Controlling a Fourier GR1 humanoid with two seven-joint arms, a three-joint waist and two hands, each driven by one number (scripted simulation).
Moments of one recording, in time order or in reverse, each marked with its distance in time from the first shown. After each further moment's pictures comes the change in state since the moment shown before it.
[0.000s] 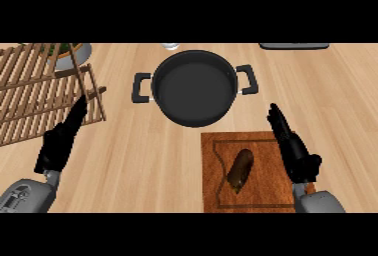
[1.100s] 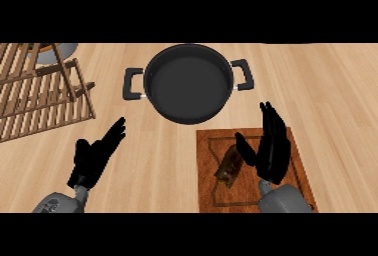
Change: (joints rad) left arm 0.063 -0.121 -0.103 -0.027 0.102 -0.133 0.099; right arm -0.091 0.119 0.145 0.105 1.100 -0.702 0.622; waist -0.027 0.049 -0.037
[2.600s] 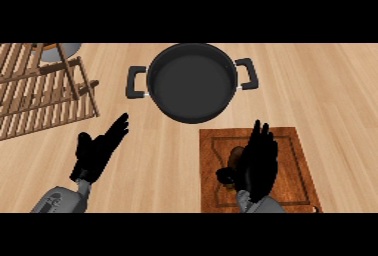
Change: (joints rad) left arm -0.032 -0.028 0.034 0.014 -0.013 -0.050 0.020; right arm 0.025 0.077 0.177 -0.261 0.222 0.557 0.808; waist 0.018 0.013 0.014
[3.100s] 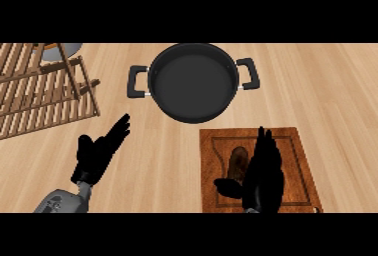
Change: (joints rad) left arm 0.021 -0.017 0.011 -0.036 -0.027 -0.005 0.016; right arm 0.131 0.002 0.015 -0.164 -0.031 -0.050 -0.091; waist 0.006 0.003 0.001
